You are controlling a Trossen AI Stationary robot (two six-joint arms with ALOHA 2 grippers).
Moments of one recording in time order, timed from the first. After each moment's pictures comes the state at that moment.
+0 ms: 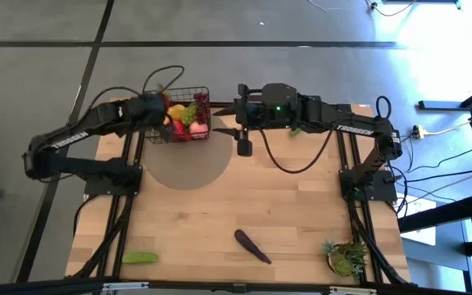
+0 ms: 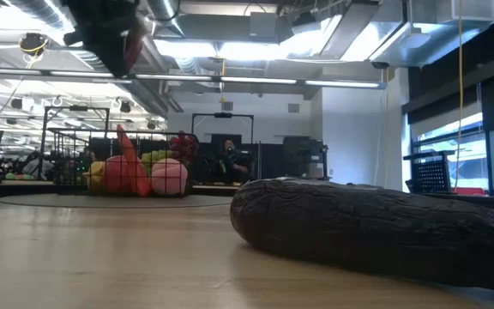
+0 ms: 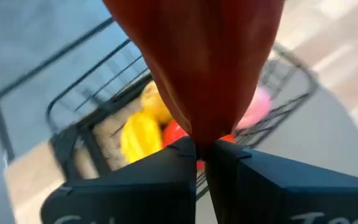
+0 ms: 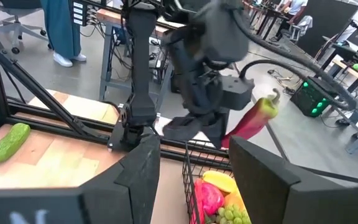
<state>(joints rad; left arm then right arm) 0.44 0.95 1.10 -1.01 -0.48 -0.35 -0.09 1.72 1.89 -0.39 -0.05 -0.30</state>
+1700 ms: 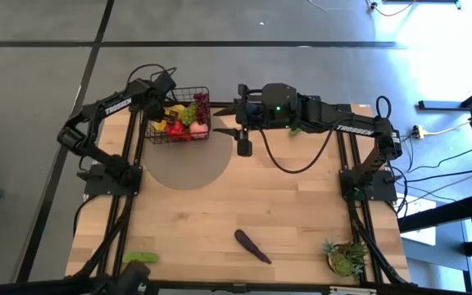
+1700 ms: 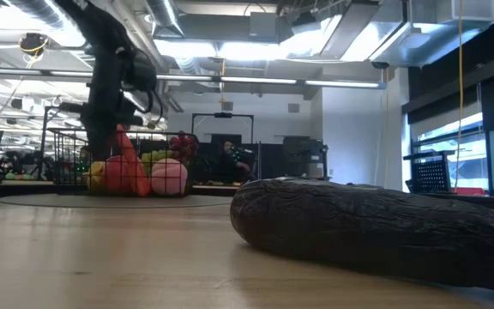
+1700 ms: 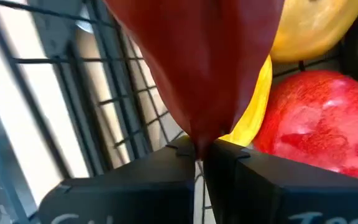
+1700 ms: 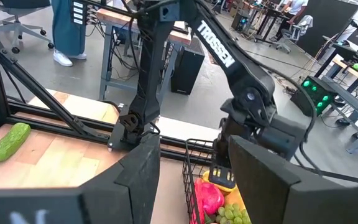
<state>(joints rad) 1.01 1.45 1.04 -0.97 -0.26 -0.33 -0.09 1.72 1.89 -0.39 -0.05 -0.30</state>
